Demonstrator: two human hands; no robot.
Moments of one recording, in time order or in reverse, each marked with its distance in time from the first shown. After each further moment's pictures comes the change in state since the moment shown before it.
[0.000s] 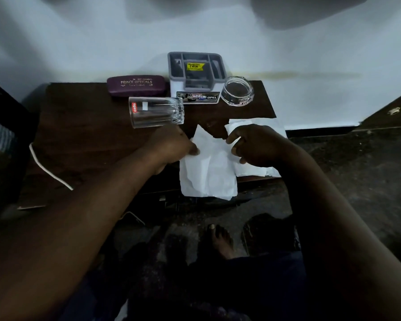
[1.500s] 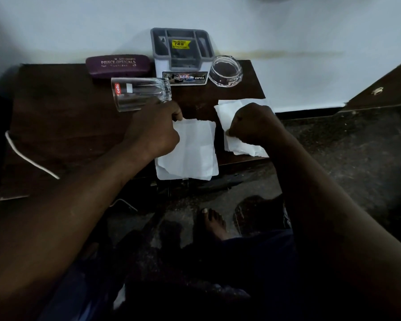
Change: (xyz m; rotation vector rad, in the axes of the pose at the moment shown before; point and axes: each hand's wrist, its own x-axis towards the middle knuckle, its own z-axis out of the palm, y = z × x) left_hand -0.006 -0.019 0.002 0.365 0.219 0.398; right_hand 0.009 0.013 0.005 -0.212 0.184 0.178
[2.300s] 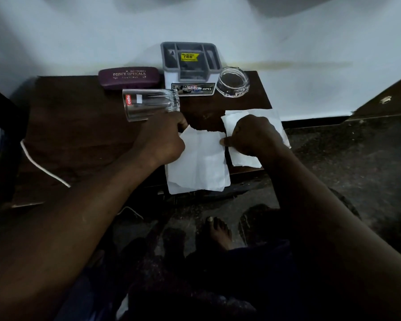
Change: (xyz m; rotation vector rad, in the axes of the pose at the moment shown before) left_hand 0.005 -0.003 -0.002 -0.060 -0.026 0.004; right_hand 0.010 -0.011 0.014 -0.068 0.007 0.023
